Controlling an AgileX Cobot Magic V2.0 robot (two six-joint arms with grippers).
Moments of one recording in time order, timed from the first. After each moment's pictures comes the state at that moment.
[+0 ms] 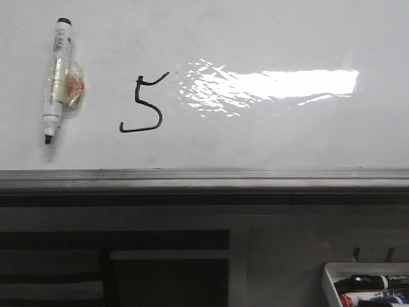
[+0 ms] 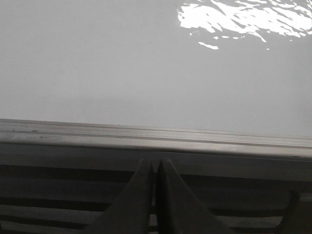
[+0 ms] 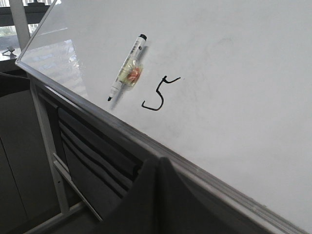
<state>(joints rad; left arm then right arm) -0.01 -0.01 0.00 -0.05 0.33 -0.05 0.76 0.18 -0.11 0.10 0.03 -0.15</state>
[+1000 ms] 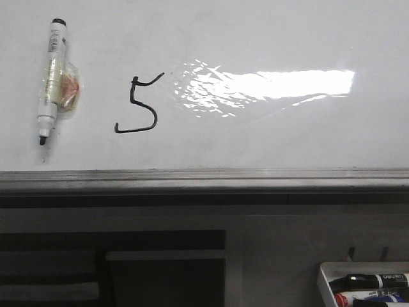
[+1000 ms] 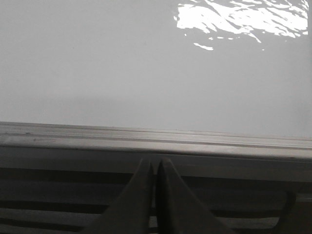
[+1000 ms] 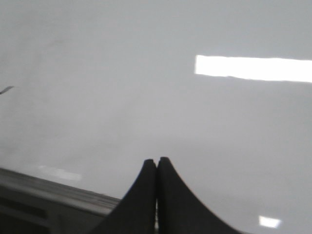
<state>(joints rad) -0.01 -0.01 0.00 -0.05 0.33 -0.05 0.21 0.18 -0.10 0.09 0.03 -0.15</state>
